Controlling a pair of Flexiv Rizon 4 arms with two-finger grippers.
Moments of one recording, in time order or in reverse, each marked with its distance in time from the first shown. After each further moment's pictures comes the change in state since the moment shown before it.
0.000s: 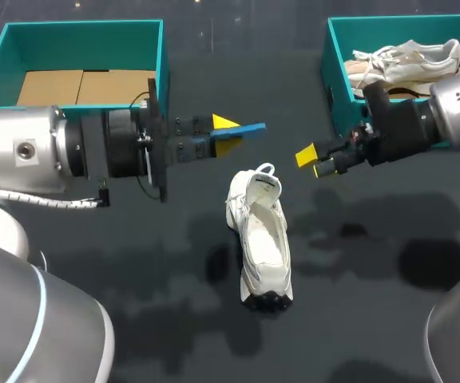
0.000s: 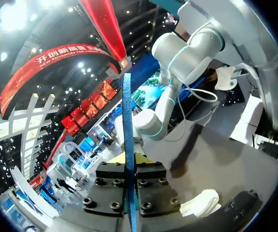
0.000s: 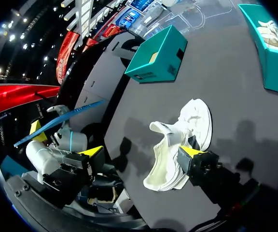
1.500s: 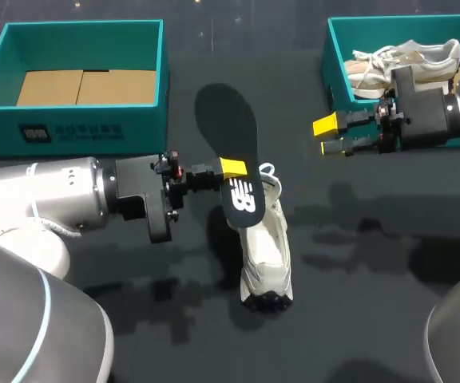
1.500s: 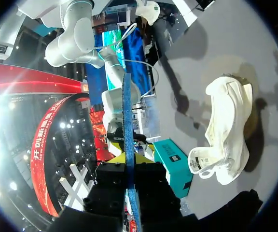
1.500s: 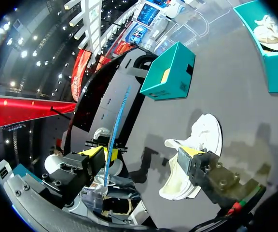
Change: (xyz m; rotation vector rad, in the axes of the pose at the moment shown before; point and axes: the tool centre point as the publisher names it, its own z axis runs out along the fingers) left arm 0.047 0.107 0.018 -0.033 -0.021 0.938; right arm 0.016 0.029 -0.026 -0.135 0.147 0.052
